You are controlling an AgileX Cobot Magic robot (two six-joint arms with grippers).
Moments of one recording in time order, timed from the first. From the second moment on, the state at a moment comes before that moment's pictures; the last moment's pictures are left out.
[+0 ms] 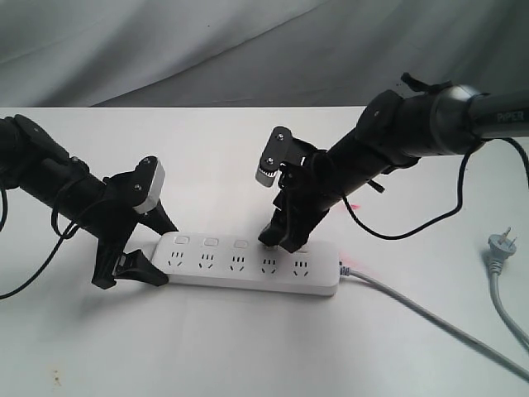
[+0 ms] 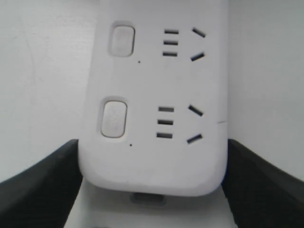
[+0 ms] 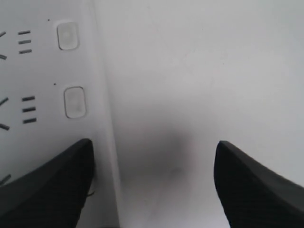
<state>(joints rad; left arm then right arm) 0.01 2.09 -1.15 -0.84 0.87 2.09 0.42 2.15 -1.36 0.76 0.62 -1.43</state>
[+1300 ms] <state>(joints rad) 0.01 2.09 -1.15 -0.84 0.87 2.09 0.32 2.06 -1.23 0.85 0.62 -1.50</state>
